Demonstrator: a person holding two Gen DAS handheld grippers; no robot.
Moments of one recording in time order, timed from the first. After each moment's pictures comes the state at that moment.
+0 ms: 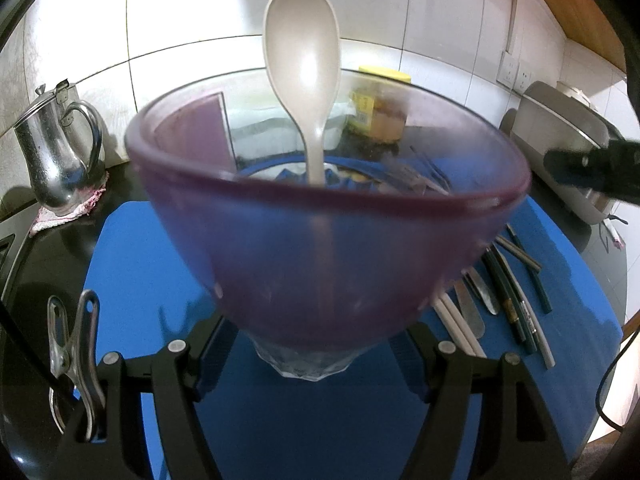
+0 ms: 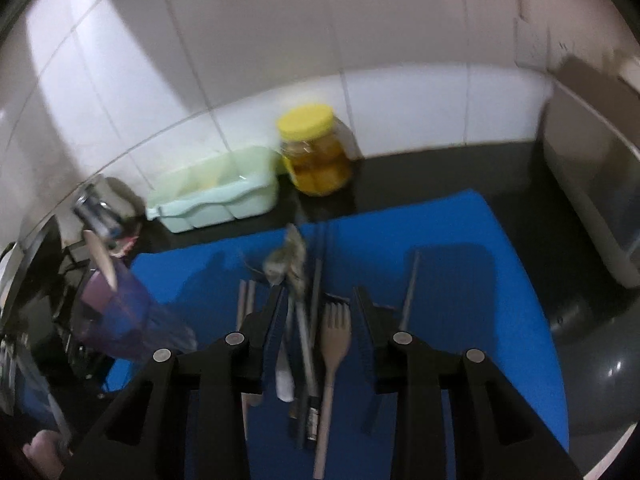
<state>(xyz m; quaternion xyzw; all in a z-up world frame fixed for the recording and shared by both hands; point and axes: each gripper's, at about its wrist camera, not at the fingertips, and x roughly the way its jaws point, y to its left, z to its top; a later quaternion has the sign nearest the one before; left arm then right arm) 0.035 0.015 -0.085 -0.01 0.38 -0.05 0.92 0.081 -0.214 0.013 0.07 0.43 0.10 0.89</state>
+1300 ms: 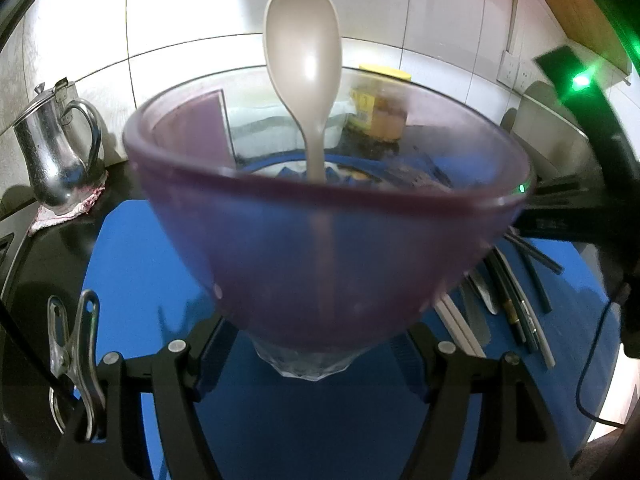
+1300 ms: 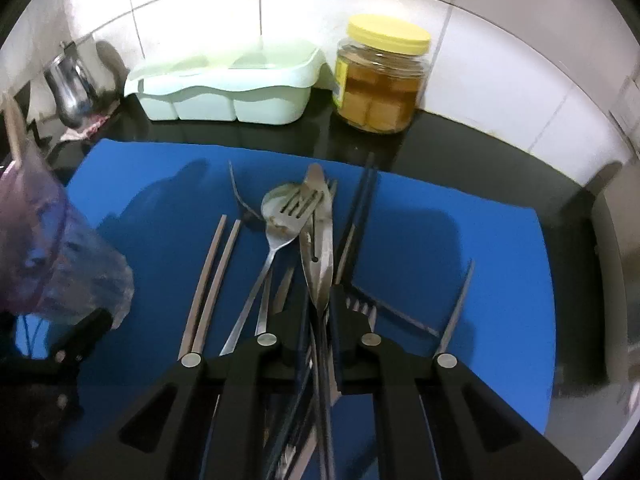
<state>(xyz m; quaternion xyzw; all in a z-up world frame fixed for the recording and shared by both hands) 0.036 0.016 -0.085 -0.01 0.38 -0.05 0.92 0.128 -0.145 -0.046 -0.12 0.51 0.14 0.84</state>
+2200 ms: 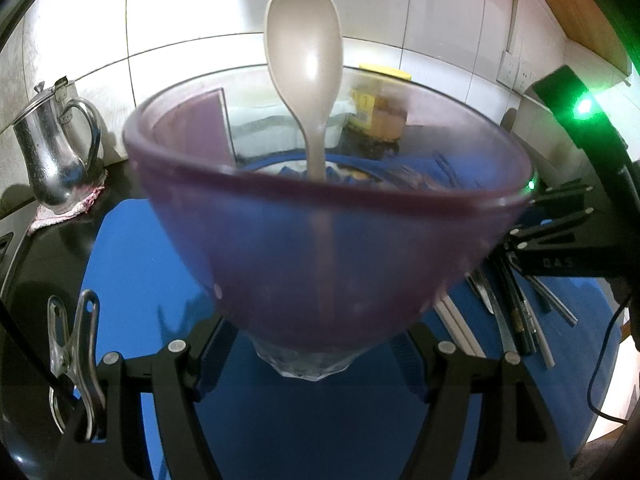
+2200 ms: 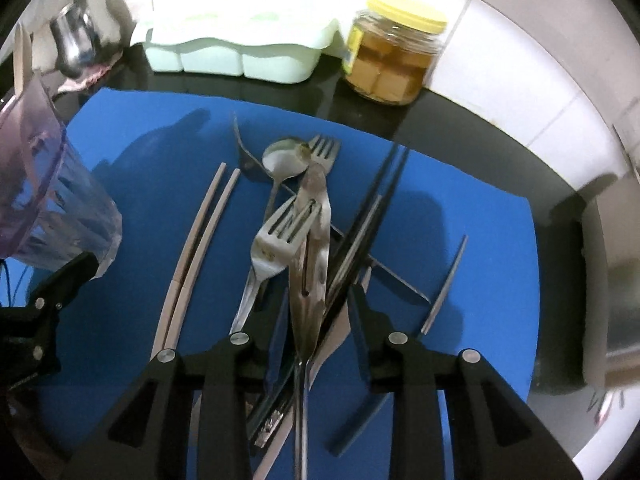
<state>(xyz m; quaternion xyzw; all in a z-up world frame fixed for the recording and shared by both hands) 0.036 0.016 -0.085 -0.01 0.38 -0.05 0.92 0.118 -0.135 -0.054 -0.19 0.55 0.13 0.80</state>
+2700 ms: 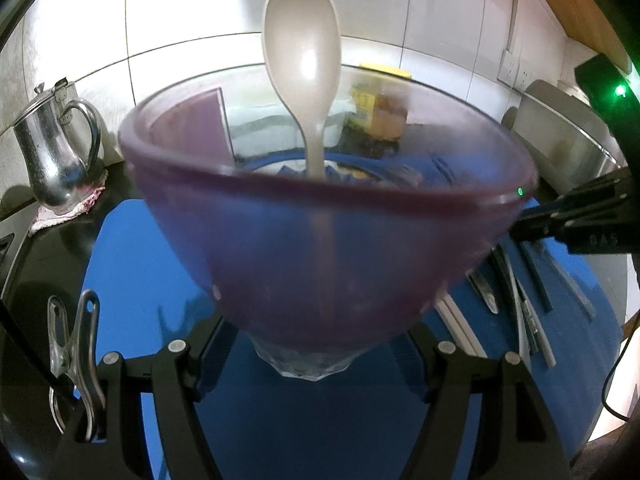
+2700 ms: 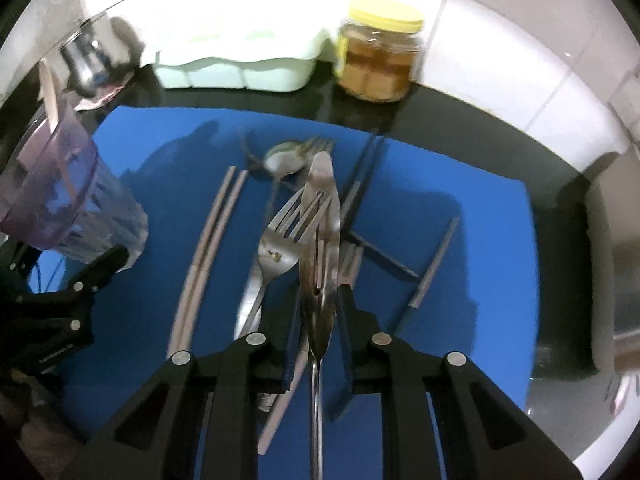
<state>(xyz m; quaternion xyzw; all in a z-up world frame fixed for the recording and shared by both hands) 0.032 0.013 -0.084 -0.01 0.39 -0.05 0.92 0.104 -0.163 -0.031 -0.15 0.55 0.14 0.81</state>
